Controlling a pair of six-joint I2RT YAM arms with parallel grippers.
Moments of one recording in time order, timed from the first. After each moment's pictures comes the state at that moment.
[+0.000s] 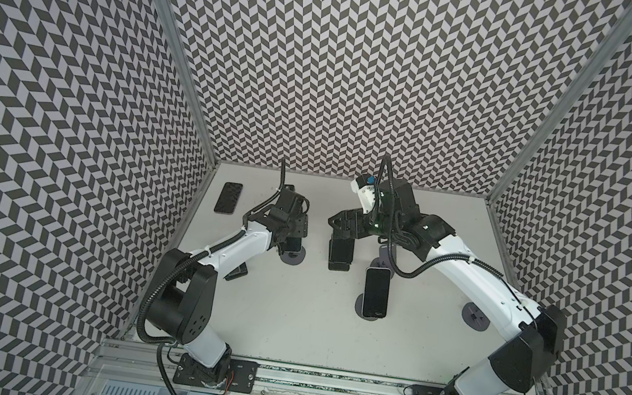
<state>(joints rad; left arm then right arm) -0.39 1.58 1.11 -0.36 -0.22 -0.36 0.68 1.62 1.56 -0.55 -0.28 0.33</state>
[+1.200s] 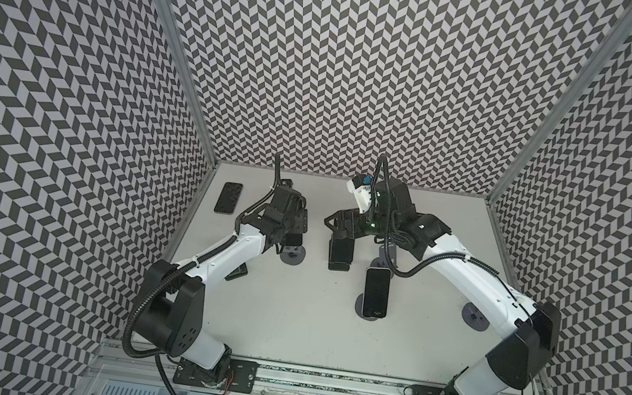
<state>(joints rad) -0.39 1.49 1.10 -0.33 -0.20 -0.36 0.70 1.65 1.58 -0.54 -0.31 0.36</state>
